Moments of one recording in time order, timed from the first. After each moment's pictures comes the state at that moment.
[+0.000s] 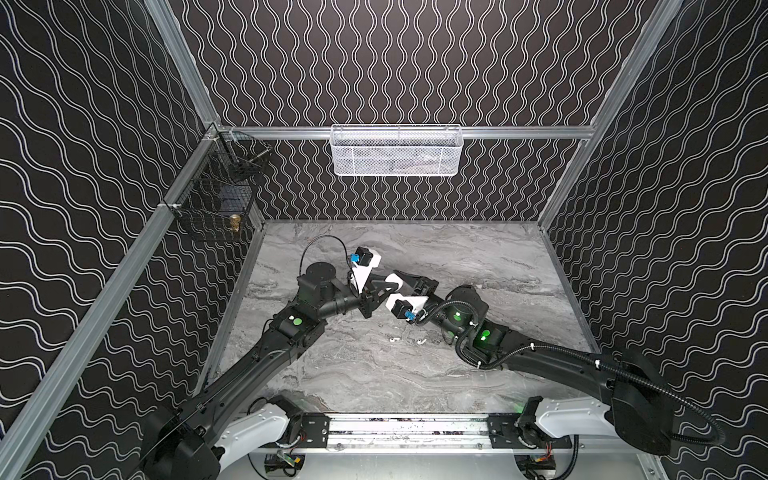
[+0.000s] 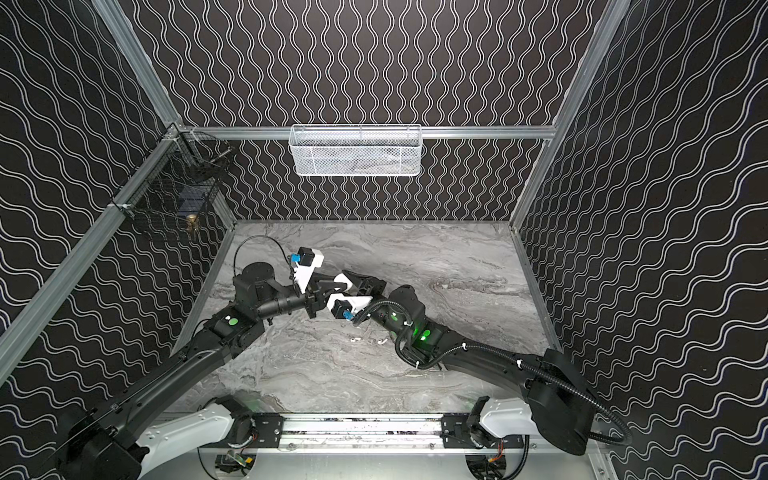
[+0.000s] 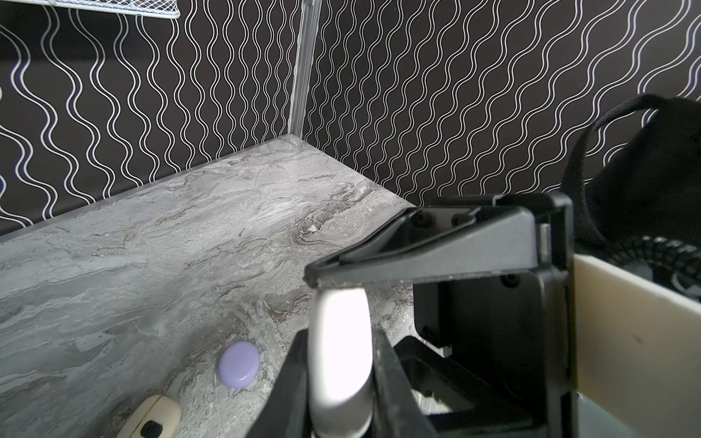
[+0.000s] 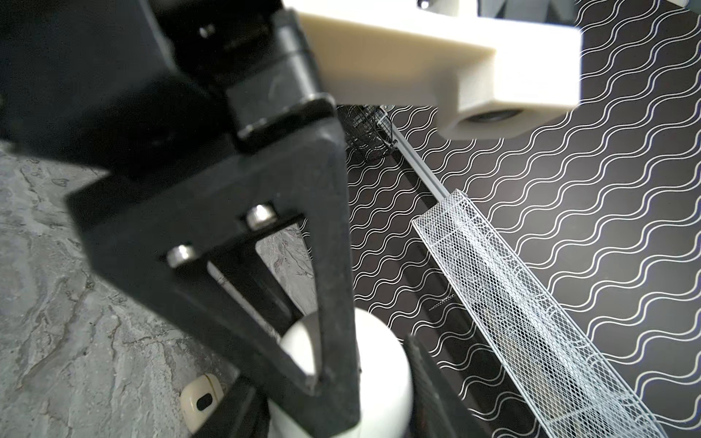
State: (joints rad) left arm -0.56 1.05 0.82 0.02 0.53 -0.15; right arm 0.95 1.31 0.77 0.57 0.01 -0.87
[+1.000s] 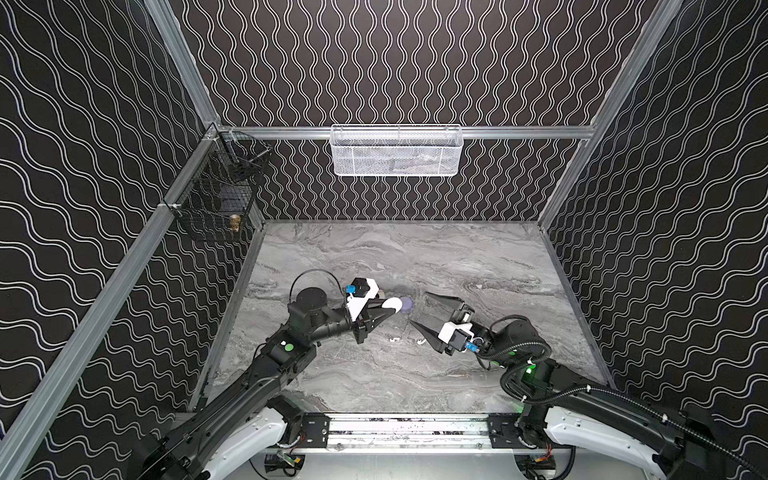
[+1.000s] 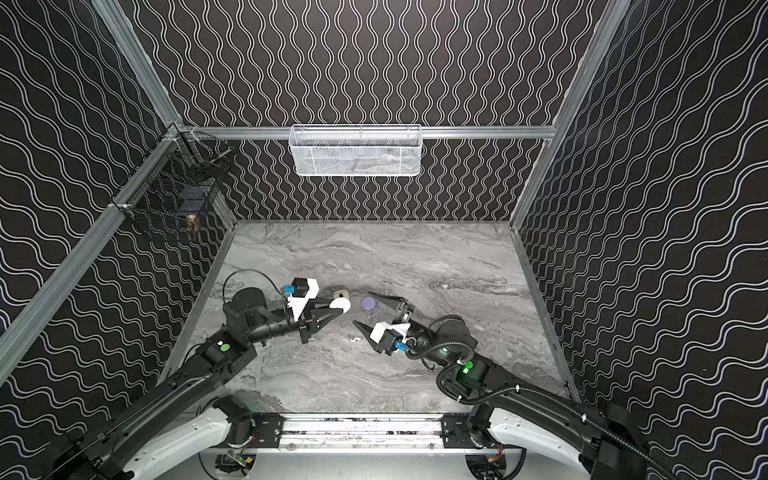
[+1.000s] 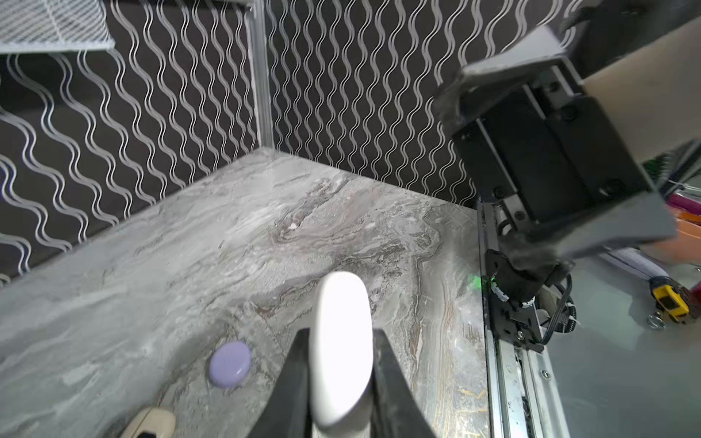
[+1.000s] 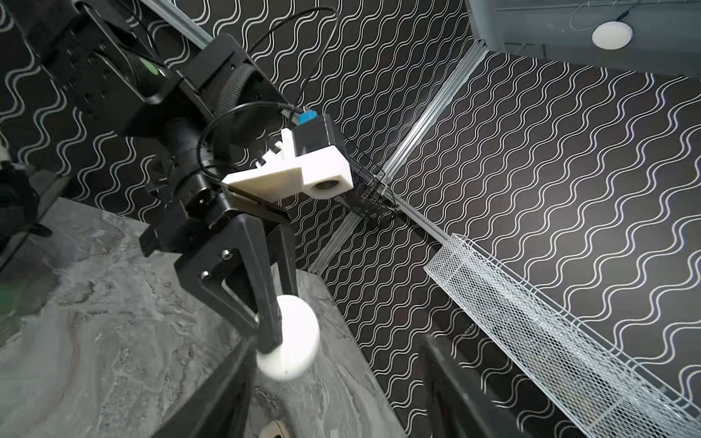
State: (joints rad) left arm -0.58 0.85 0.59 0.12 0.61 0.02; right arm 0.95 0.86 0.49 0.58 -0.18 -0.62
